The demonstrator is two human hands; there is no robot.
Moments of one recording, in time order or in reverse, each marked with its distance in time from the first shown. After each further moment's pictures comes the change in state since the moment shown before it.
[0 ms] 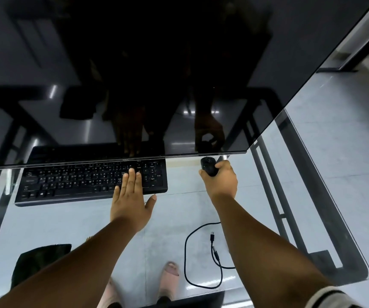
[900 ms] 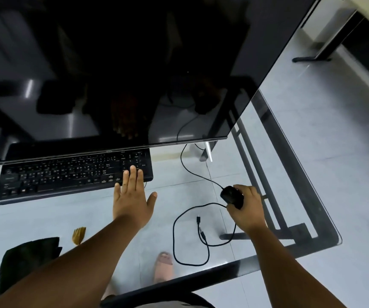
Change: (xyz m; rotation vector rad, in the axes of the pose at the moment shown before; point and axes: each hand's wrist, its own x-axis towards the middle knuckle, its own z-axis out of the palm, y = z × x) left_hand -0.026 0.034 0.015 0.037 -0.009 0.062; right_hand -0.062 0.121 -0.096 -0.123 -0.132 -0.124
